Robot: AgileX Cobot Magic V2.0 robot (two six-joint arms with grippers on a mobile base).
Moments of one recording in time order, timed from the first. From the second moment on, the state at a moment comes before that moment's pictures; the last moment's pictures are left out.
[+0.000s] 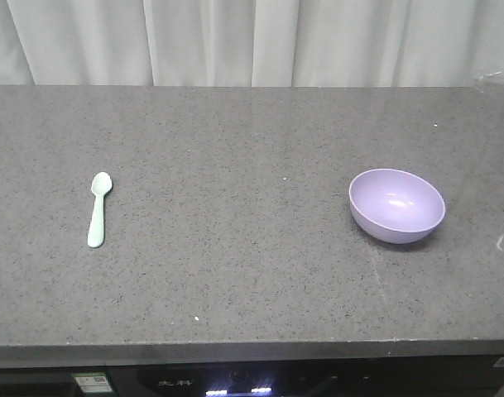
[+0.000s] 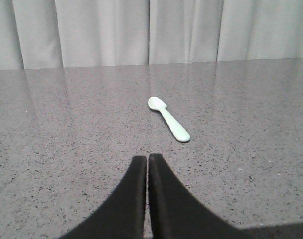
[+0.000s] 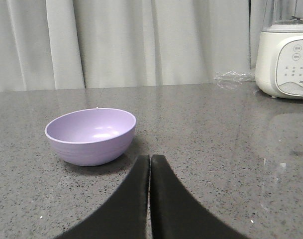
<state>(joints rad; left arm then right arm) -0.08 -0.01 0.03 0.15 0.16 -0.21 -0.07 -0.01 0.03 -0.11 0.06 0.14</state>
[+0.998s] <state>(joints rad) -0.08 -0.01 0.03 0.15 0.16 -0.21 -0.07 -0.01 0.03 -0.11 0.06 0.14</state>
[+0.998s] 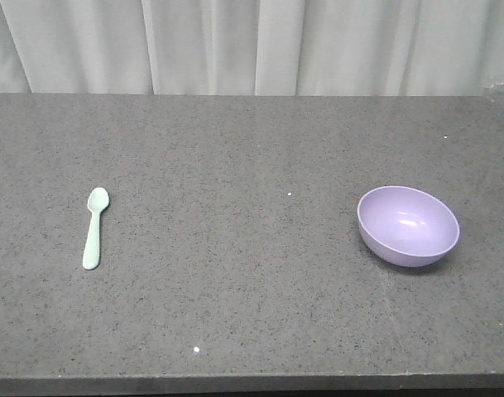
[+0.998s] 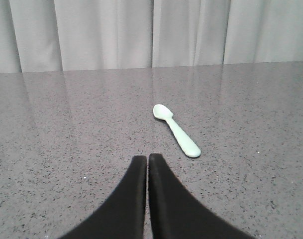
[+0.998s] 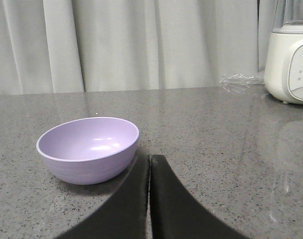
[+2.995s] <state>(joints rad) -0.08 -0.01 0.03 0.15 0.16 -0.21 -0.07 -0.01 0.03 -0.11 0.06 0.14</state>
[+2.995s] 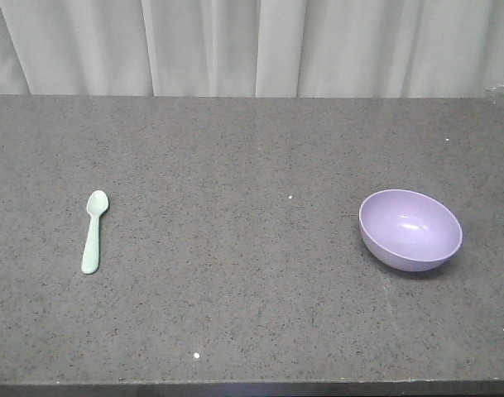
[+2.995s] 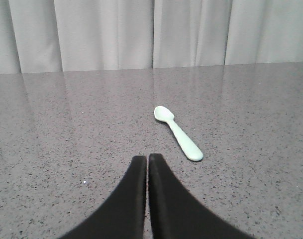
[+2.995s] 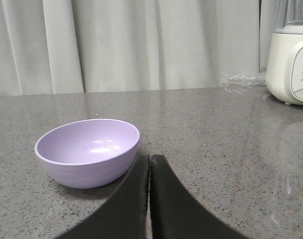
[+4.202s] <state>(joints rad) -0.08 -0.01 0.03 0.15 0.16 -0.21 -0.07 -0.01 0.03 -0.11 0.06 0.14</state>
